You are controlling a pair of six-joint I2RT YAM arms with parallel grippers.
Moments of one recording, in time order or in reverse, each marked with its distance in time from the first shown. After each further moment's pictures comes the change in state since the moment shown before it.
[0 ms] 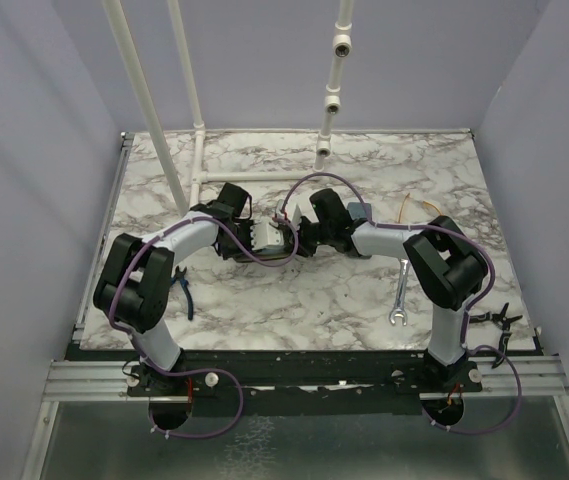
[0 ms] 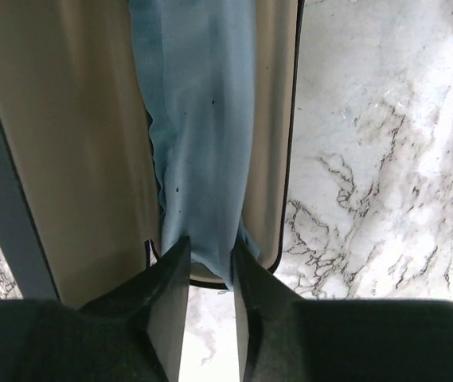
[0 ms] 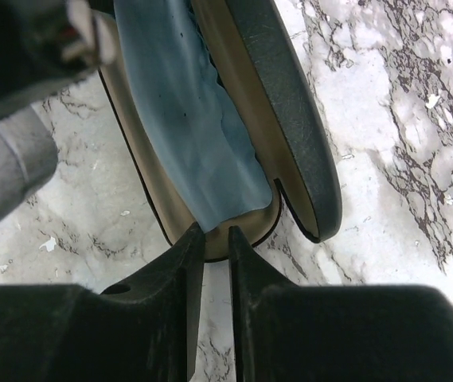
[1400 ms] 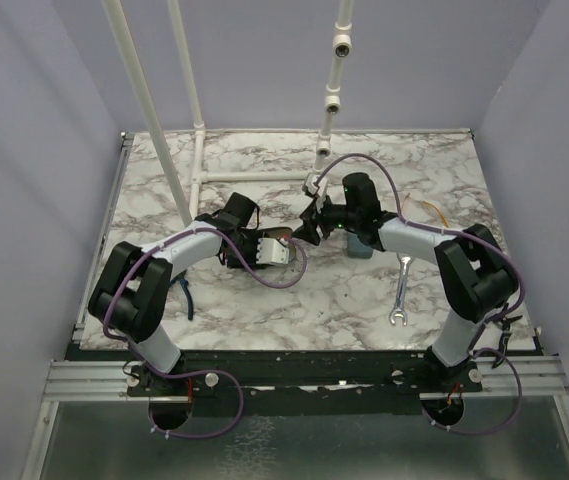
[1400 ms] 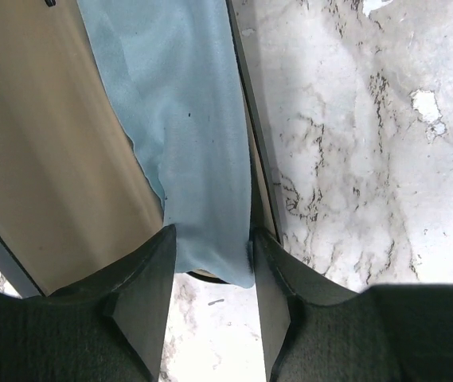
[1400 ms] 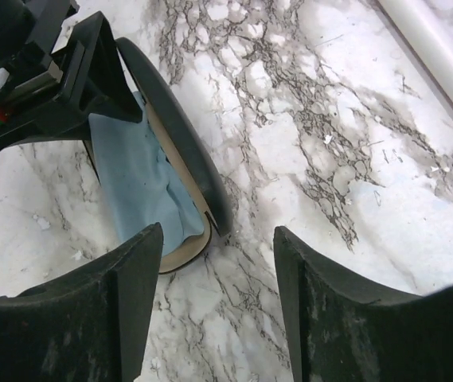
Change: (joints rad) left arm -0.066 -0.064 -0.079 0.037 0.021 0.124; right arm -0.134 -0.161 -0.089 0.154 -0.182 0.170
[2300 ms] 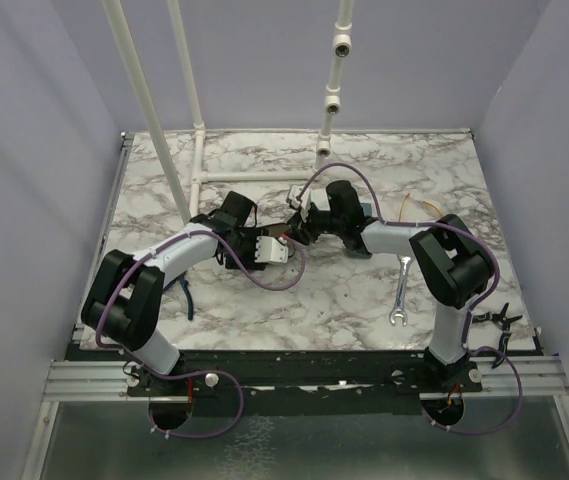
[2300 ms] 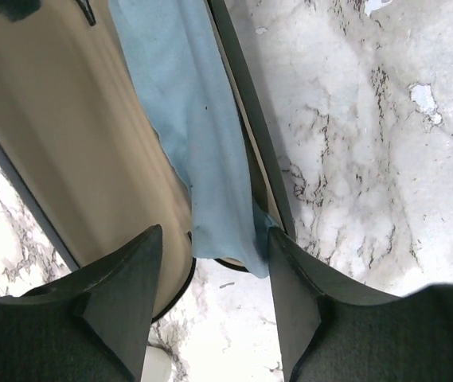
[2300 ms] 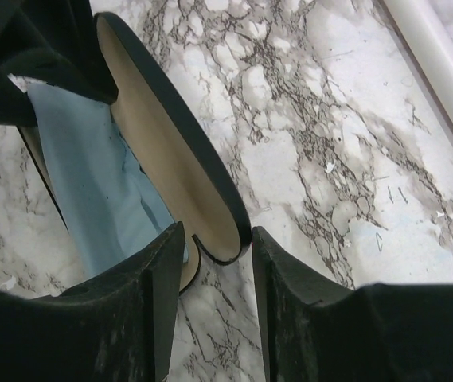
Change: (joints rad) left arm 0.000 -0.051 -0.008 -0.005 -0.003 0.009; right arm 0.051 0.146 0.050 0.113 0.053 -0.144
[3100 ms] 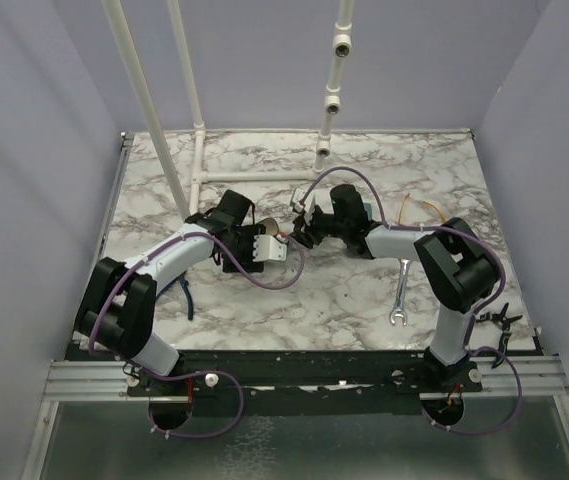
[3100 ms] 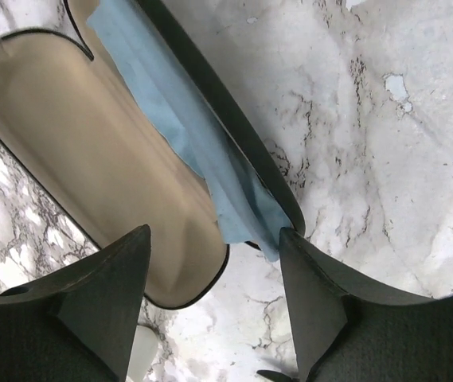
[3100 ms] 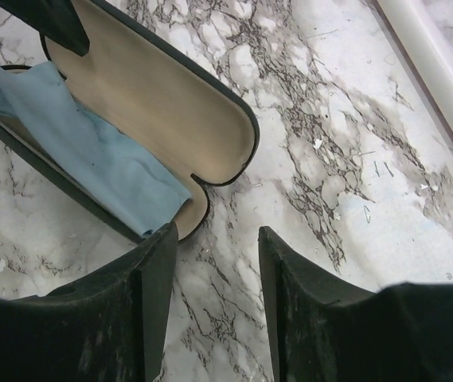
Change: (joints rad) left arm 0.000 -0.058 0.003 -0.061 -0.008 -0.043; right arm 0.000 -0.039 -0.074 0.037 0.061 -0.019
